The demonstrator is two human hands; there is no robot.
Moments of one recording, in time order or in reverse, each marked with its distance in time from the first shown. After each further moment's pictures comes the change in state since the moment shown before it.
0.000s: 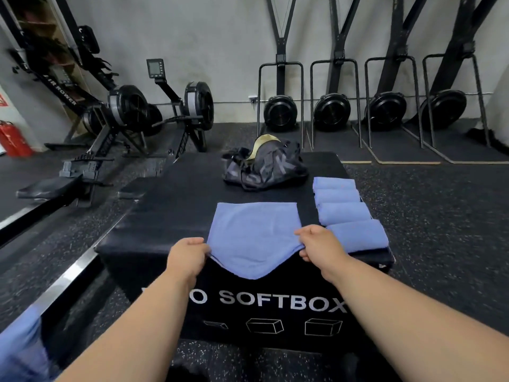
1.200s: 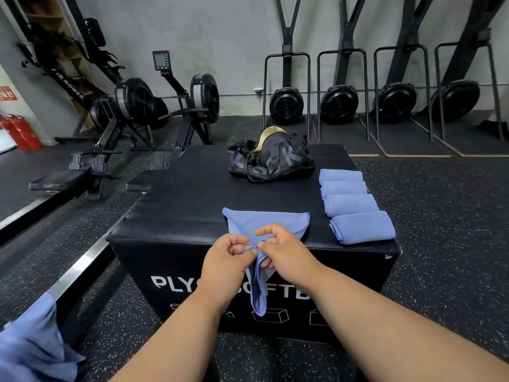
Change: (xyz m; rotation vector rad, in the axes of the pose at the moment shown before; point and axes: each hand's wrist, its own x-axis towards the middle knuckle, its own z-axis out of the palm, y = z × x) left_hand -0.073 -0.015 0.040 -0.200 -0.147 0.177; right_hand -0.054 -0.002 0.060 -0.082 -0.384 -0.198
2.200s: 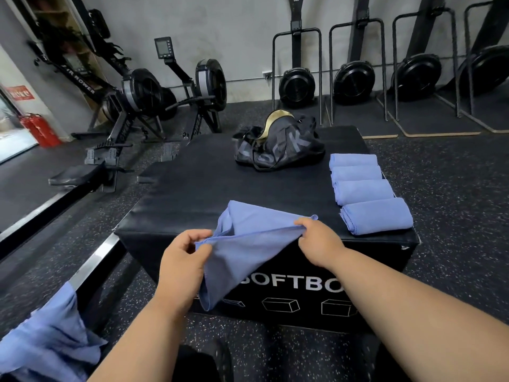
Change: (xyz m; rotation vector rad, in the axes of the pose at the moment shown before) left_hand -0.002 0.002 -0.057 0.207 0.238 0.170; right_hand 0.067 0.087 -0.064 -0.648 0.129 0.120
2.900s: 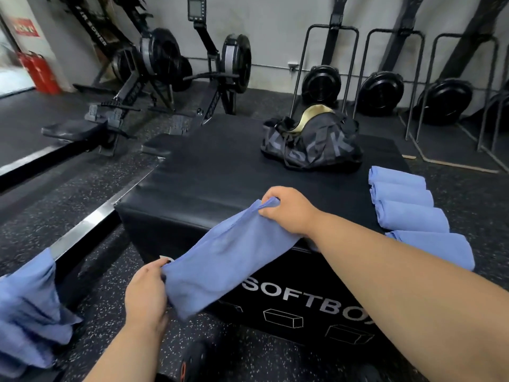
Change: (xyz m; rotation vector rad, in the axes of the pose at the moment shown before) left_hand 0.057 -0.139 -0.065 -0.282 0.368 -0.496; right_hand 0.095 -0.141 0.038 0.113 -0.150 -0.366
